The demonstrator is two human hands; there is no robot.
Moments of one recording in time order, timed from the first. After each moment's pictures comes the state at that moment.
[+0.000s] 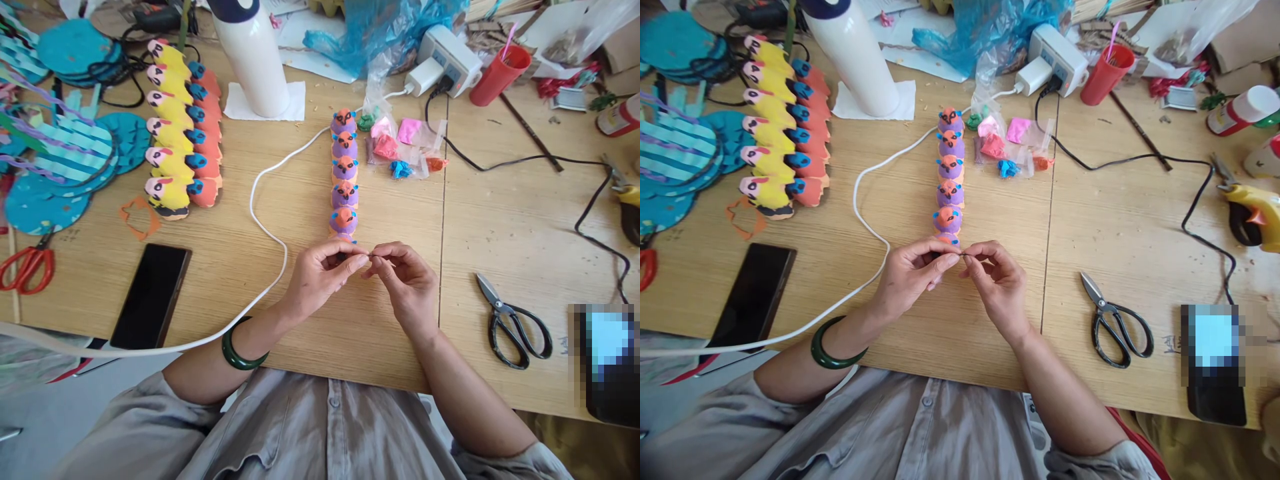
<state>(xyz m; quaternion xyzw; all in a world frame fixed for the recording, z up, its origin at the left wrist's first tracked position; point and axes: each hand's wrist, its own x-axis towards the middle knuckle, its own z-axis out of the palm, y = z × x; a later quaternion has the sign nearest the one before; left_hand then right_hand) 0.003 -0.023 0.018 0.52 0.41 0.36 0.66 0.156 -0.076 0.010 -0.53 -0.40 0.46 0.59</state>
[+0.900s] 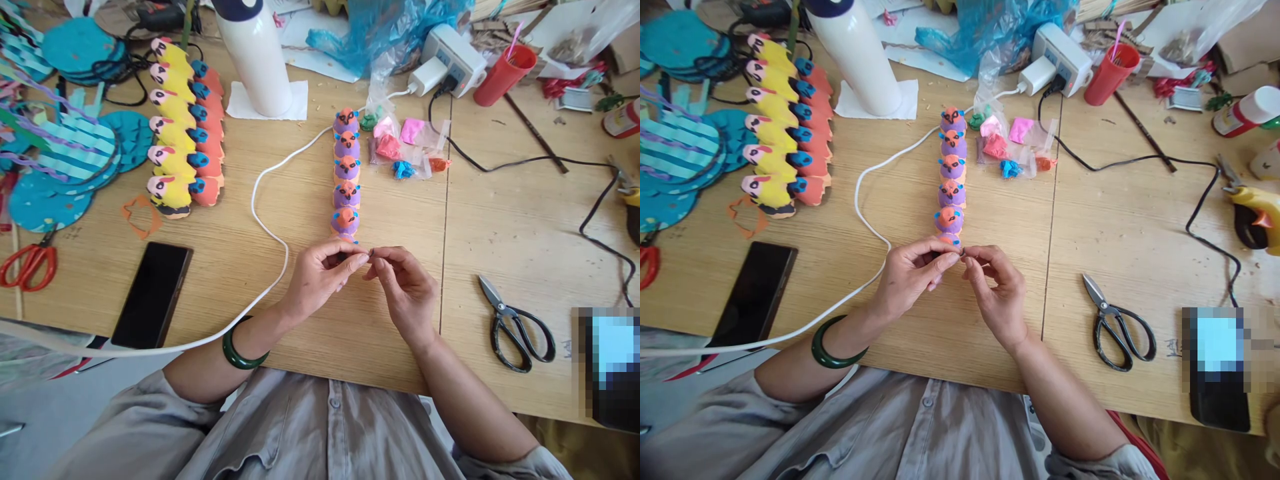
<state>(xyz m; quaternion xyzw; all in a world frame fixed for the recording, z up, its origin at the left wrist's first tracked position) 0.003 -0.022 0.018 0.52 0.42 0.36 0.66 0.153 -0.083 0.004 -0.56 -0.46 0.39 0.57</state>
